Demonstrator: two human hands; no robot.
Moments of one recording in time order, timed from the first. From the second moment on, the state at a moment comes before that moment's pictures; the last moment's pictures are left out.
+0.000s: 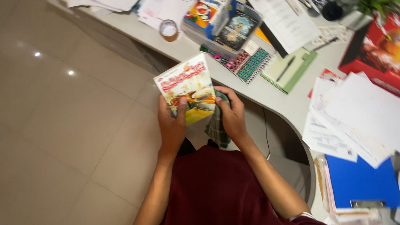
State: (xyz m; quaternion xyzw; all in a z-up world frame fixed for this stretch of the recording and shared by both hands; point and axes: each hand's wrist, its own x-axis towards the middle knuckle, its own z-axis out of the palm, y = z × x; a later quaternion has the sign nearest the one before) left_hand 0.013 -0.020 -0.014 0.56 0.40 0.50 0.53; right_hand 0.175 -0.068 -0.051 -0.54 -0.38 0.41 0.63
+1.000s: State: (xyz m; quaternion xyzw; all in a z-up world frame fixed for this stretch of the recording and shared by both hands) left_hand -0.055 -0.059 -0.032 0.48 0.58 0.58 0.31; right_hand 0.110 -0.015 -0.040 -0.46 -0.56 0.48 0.49
